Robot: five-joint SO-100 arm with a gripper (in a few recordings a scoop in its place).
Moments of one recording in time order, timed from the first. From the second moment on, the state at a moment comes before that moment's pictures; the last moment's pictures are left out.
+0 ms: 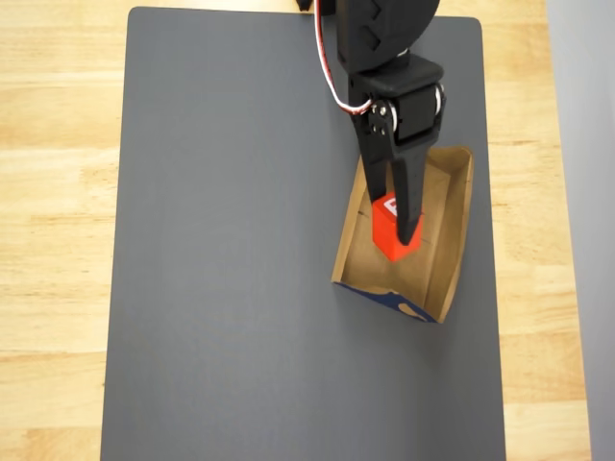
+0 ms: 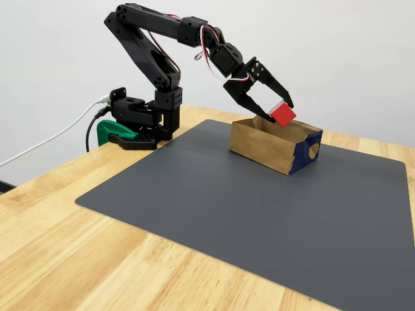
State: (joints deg) arm -4.2 132.8 138.3 30.8 -17.3
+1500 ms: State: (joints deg) arm 10.7 180.1 153.1 58.2 -5.4
